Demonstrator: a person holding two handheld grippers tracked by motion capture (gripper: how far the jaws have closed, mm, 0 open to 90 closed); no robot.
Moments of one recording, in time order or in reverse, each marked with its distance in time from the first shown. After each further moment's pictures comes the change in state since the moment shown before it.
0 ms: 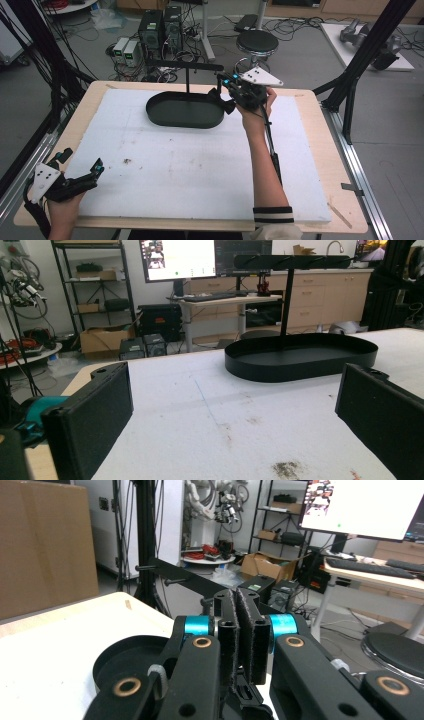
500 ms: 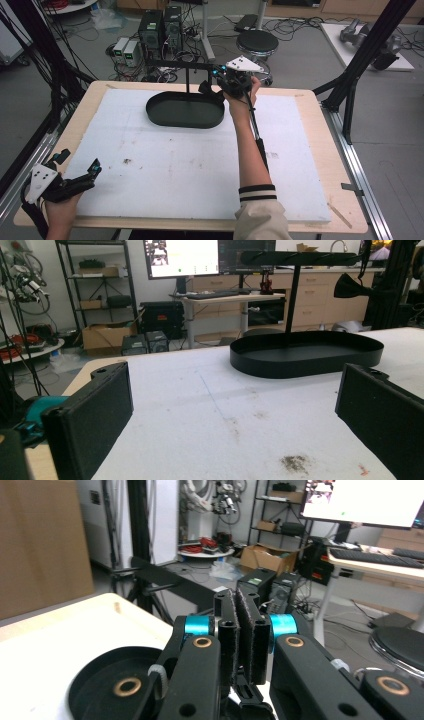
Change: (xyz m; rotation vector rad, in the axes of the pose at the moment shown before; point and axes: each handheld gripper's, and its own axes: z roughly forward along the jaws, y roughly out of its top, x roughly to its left) left arm 0.009 -0.005 -0.002 0.008 0.009 -0.017; right arm -0.009 -0.003 0.060 0.034 -0.023 0.040
